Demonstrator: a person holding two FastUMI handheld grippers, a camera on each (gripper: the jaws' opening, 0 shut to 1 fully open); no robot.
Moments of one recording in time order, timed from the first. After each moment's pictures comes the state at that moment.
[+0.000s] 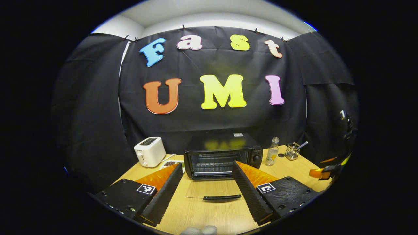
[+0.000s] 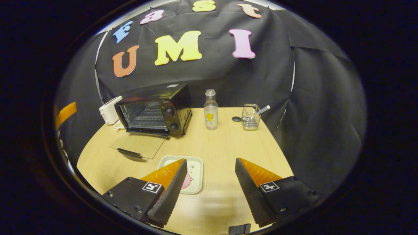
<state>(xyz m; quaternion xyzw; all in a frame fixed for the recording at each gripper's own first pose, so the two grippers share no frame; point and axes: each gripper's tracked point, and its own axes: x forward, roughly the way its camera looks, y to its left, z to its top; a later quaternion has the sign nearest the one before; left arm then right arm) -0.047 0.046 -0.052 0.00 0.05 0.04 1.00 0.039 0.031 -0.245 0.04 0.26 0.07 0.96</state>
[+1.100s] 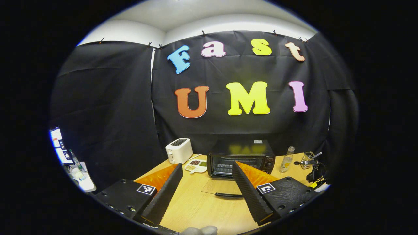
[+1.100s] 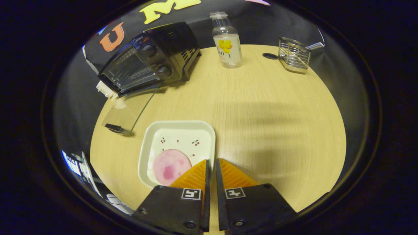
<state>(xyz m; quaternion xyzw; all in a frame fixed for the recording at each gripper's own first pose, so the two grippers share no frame) -0.108 0.036 -0.023 -0.01 0.07 0.18 0.98 0.087 0.071 -0.380 0.06 0.50 0.16 0.85</state>
